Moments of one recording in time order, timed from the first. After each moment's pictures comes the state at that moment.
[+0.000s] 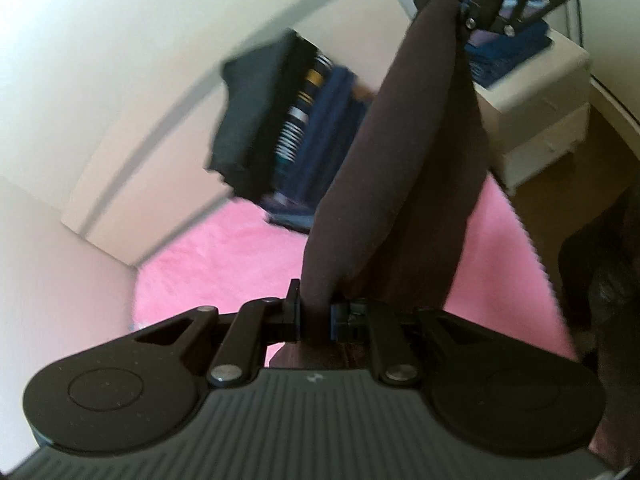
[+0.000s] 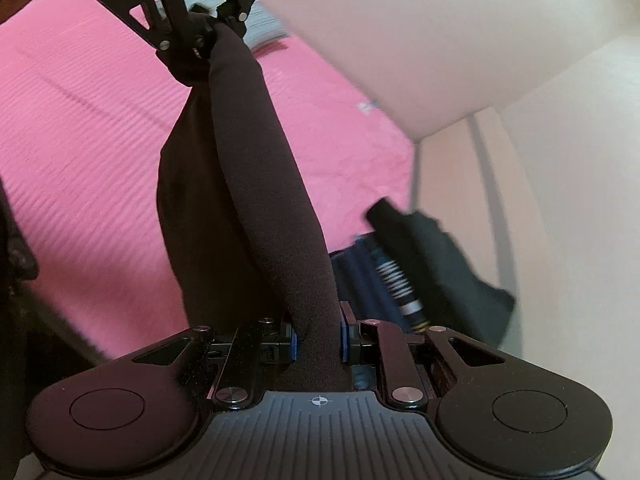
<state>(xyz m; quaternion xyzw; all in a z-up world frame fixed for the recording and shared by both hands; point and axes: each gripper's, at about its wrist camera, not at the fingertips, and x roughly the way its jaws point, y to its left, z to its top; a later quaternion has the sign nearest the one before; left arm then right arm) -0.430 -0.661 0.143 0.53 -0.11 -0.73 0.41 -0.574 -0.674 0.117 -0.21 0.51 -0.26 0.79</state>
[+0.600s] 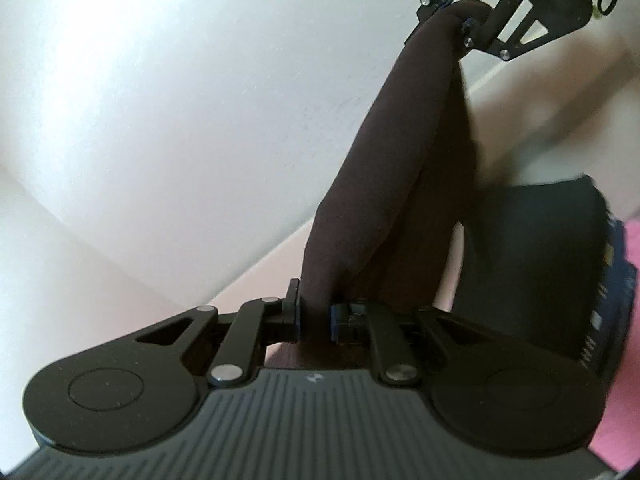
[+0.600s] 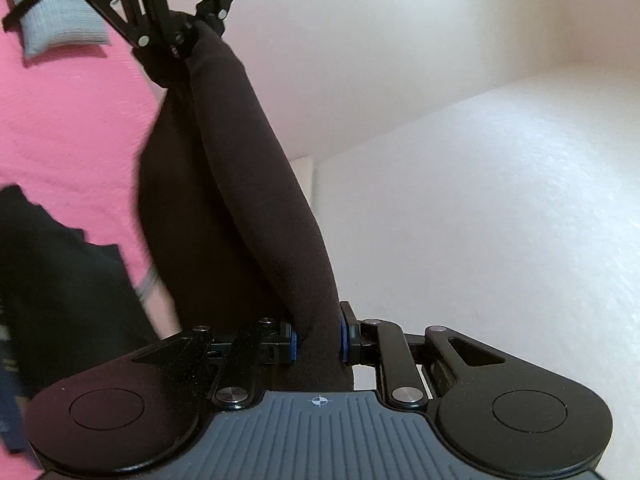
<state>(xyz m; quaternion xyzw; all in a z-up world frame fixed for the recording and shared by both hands) -0.540 -1.019 0.267 0.43 -0.23 -0.69 0.55 -0.646 -1.034 0.242 -0.40 0.36 -0.37 0.75</state>
